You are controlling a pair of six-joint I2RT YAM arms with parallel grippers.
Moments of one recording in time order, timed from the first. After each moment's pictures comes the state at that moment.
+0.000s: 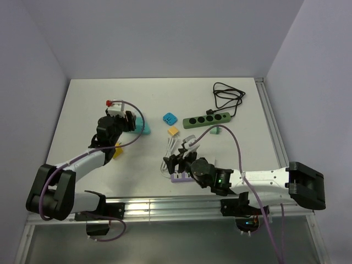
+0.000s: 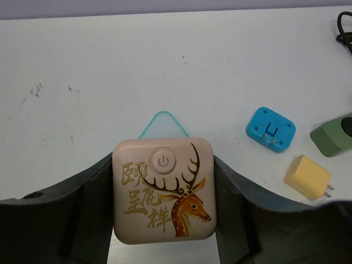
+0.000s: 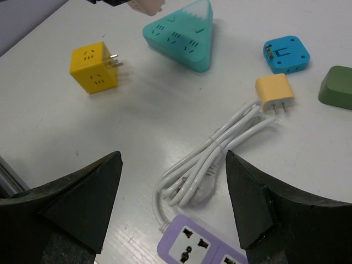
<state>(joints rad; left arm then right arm) -0.30 1.28 0.52 0.61 -0.04 -0.12 1.27 1.14 0.43 0.49 0.61 0.33</state>
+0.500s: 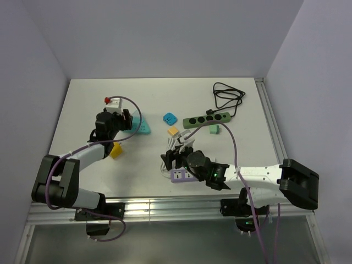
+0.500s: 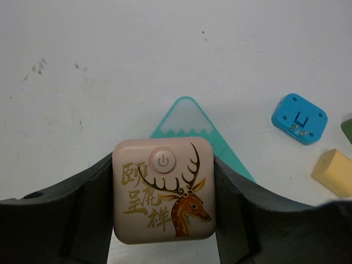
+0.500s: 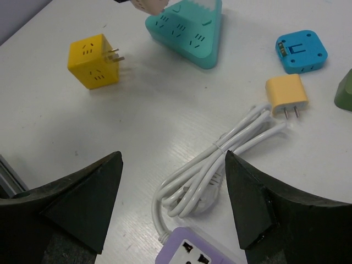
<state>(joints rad) -0.21 1.40 0.58 0.55 0.02 -0.11 1.16 1.22 0.49 0.48 0.47 0.34</state>
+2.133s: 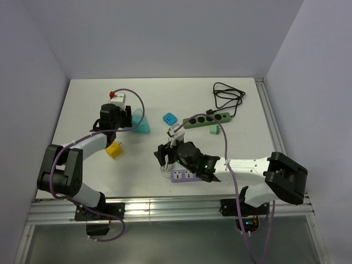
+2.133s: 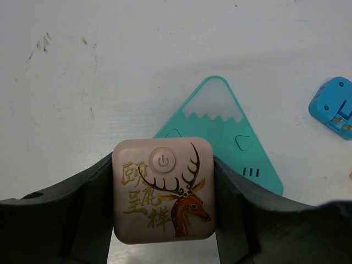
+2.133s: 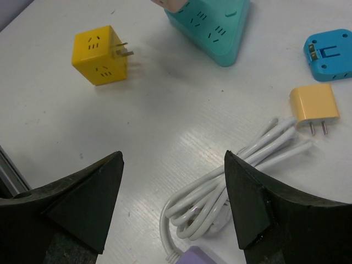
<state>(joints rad) -0.21 1.52 0.75 0.31 -0.03 -0.07 1.10 1.37 0.63 0.43 0.32 0.34</state>
